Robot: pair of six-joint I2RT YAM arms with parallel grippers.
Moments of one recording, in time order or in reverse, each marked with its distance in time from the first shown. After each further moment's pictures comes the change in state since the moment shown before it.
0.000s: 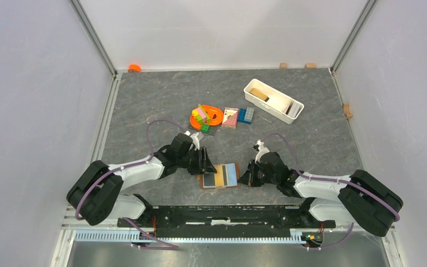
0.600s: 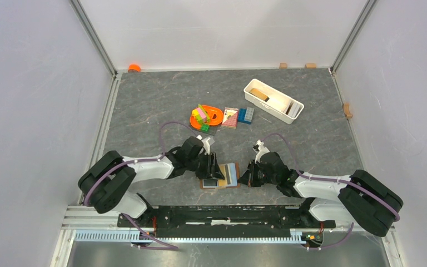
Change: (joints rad) left arm -0.108 0.104 0.026 0.054 0.018 -0.033; right arm 0.004 0.000 0.000 0.000 0.004 0.000
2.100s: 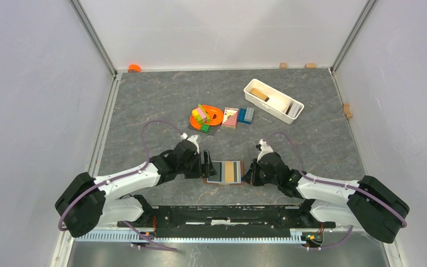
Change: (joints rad) left arm -0.051 -0.272 0.036 -0.283 -0.327 -0.008; right arm 0.014 -0.079 0.017 -0.127 0.122 -0.035
